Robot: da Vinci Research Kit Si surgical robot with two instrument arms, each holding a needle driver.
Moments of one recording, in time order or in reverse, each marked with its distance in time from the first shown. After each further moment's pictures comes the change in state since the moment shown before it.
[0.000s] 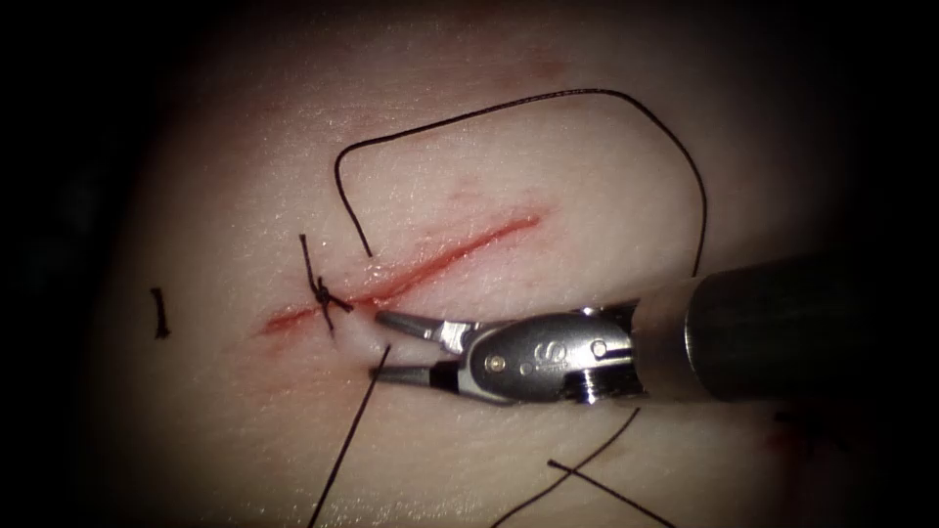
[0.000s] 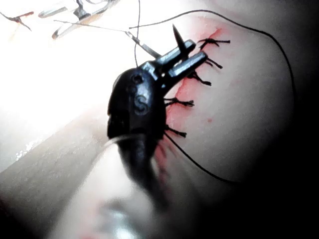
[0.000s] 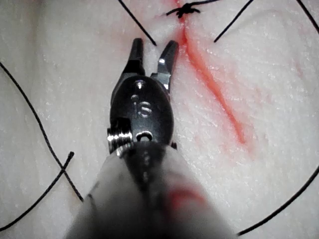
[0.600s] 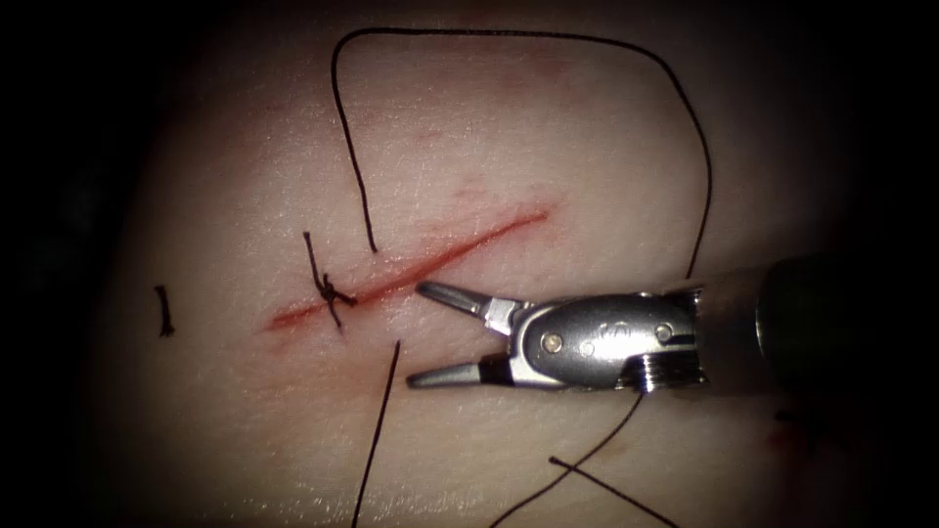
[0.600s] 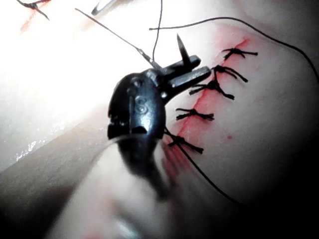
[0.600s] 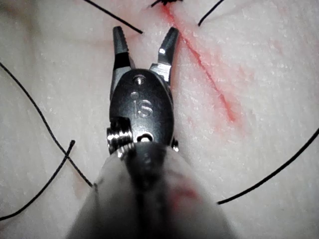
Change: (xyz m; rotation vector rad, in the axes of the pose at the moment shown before) right arm 0.003 0.002 -0.003 -0.044 0.079 0.059; left arm -0.006 -0.005 0.000 -0.020 -0.023 -0.120
